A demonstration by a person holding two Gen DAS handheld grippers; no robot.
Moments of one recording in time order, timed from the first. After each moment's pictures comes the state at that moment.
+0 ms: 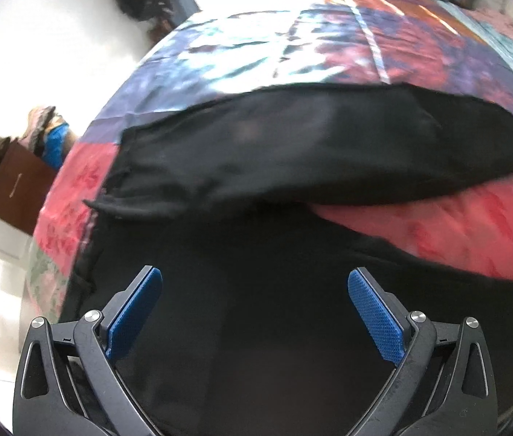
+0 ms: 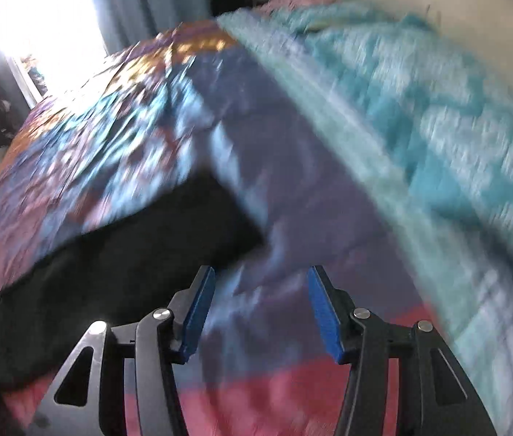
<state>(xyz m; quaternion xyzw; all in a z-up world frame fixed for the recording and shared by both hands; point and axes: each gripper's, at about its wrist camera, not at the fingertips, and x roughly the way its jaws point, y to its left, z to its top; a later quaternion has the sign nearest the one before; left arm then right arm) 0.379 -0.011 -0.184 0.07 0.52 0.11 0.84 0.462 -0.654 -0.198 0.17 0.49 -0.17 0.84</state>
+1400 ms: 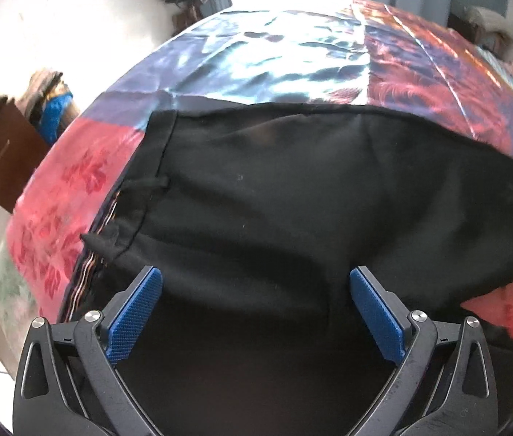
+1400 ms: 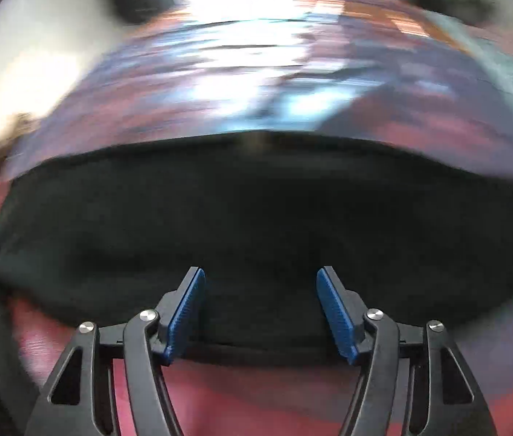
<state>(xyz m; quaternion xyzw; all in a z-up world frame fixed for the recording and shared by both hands) 0.436 0.114 -0.223 -0.01 0.51 0.12 0.85 0.530 -0.423 -0.246 0.02 0.54 0.04 0.84</state>
